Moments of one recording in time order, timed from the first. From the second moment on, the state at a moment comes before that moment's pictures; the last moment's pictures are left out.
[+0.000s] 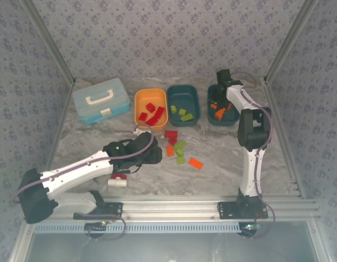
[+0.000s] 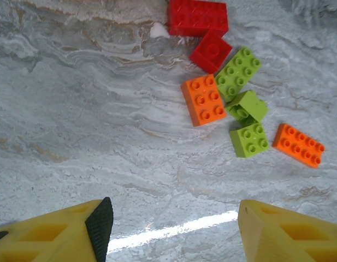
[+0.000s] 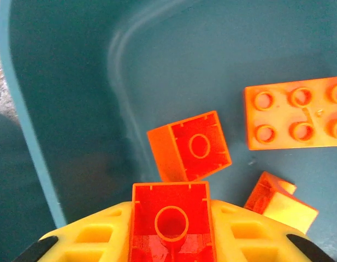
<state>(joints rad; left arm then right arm) -1.00 1.21 0.91 -0.71 -0.24 -0.86 0.12 2.21 1.85 -0.76 -0.02 0.58</state>
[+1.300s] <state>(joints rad) -1.11 1.96 1.39 -0.73 -0.13 -1.17 0.65 0.52 0.78 -0.88 0.18 0.67</state>
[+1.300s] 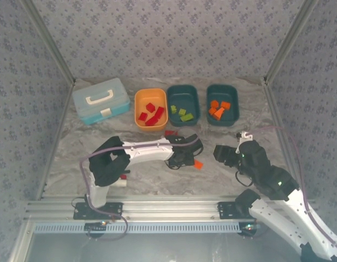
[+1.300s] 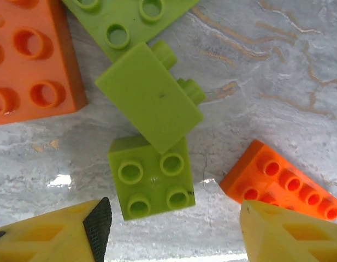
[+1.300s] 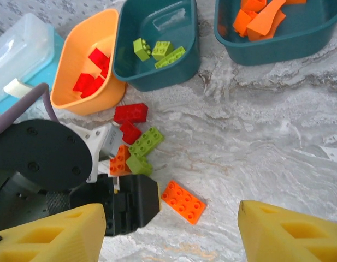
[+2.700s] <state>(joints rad) -0.73 2.07 1.97 -0.82 -0.04 -0.78 0.74 0.71 0.75 -0.77 0.13 0.71</state>
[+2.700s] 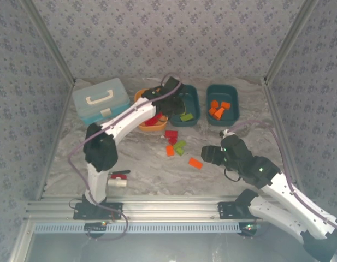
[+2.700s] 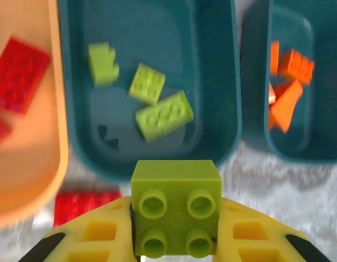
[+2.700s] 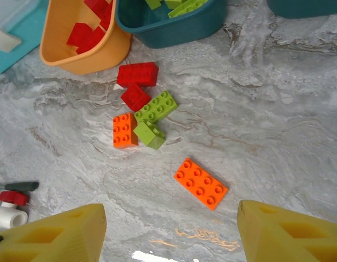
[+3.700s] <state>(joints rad) -0.61 2.66 2.58 -0.86 0.12 -0.63 0.75 0.79 0.72 -0.69 0.12 0.74</state>
